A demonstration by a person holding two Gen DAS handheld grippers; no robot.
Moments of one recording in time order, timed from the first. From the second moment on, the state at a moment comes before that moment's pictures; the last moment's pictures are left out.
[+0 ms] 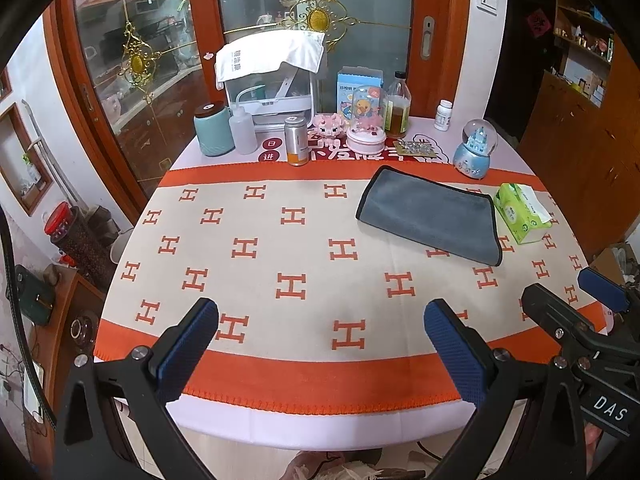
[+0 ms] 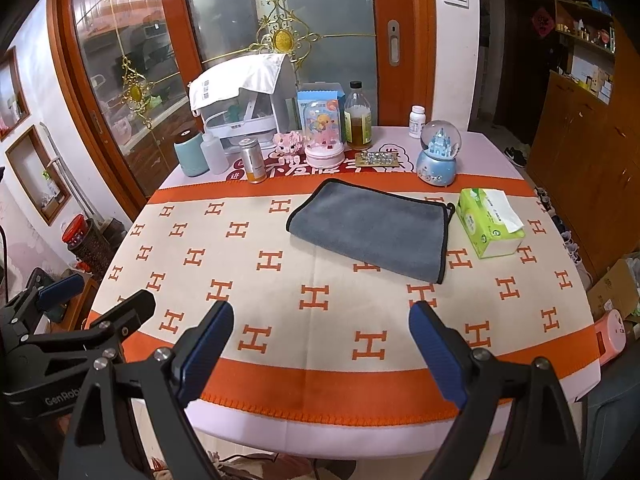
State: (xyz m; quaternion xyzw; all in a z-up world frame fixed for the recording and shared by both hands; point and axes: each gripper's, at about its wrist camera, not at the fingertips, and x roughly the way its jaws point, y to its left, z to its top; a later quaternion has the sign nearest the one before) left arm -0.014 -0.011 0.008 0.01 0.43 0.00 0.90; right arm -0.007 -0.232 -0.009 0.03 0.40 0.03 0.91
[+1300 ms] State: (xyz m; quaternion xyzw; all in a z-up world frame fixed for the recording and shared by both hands) left arm -0.006 -0.014 0.005 0.01 0.44 0.00 0.90; right arm -0.002 -0.233 -0.010 0.03 0.40 0.03 0.91
